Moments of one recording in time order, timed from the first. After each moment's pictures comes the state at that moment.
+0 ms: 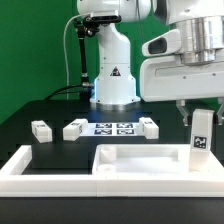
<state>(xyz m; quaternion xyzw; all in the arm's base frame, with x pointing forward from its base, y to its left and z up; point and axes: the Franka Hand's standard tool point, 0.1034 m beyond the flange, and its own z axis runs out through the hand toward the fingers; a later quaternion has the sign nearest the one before) 0.663 0.097 0.109 -0.96 0.28 -0.04 0.06</state>
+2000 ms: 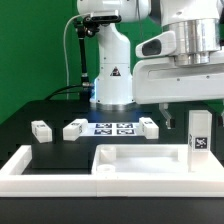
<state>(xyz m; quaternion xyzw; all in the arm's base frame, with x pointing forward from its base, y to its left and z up) 0.665 0.089 0.107 -0.99 0.09 -0.05 0.05</state>
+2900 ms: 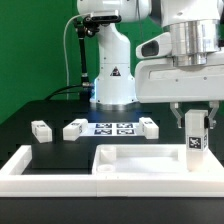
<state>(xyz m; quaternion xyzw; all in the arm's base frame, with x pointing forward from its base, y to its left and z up) 0.665 0.090 0.105 -0.95 0.30 -0.04 0.06</state>
